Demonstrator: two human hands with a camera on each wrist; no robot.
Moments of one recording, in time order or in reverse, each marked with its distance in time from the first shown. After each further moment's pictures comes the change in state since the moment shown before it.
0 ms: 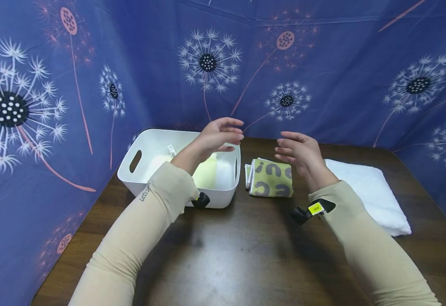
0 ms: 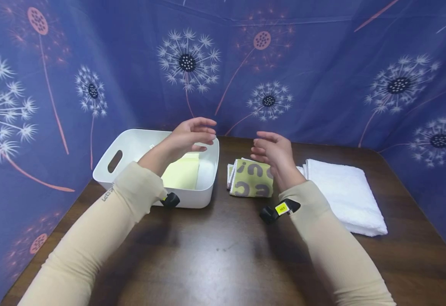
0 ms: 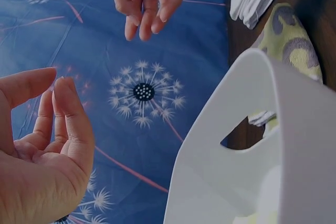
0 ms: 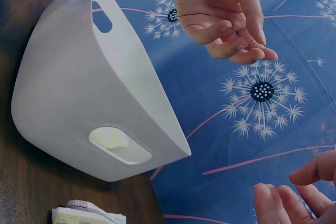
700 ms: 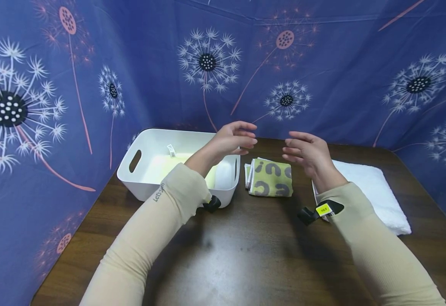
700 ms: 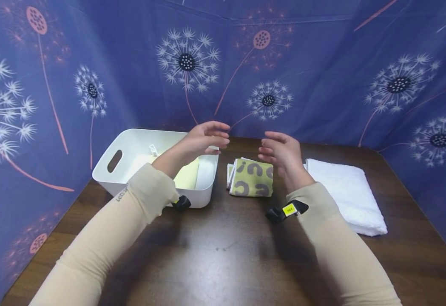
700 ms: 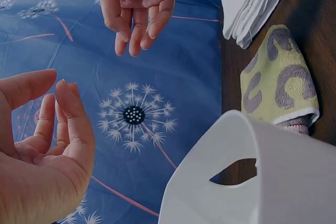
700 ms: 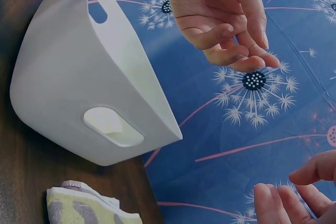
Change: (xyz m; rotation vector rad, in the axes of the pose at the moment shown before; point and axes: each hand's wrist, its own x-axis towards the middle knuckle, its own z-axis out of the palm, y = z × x) left_hand 0.007 -0.005 0.026 -0.013 -0.056 0.009; right_hand -0.003 -0.002 -0.016 0.053 0.009 -0.016
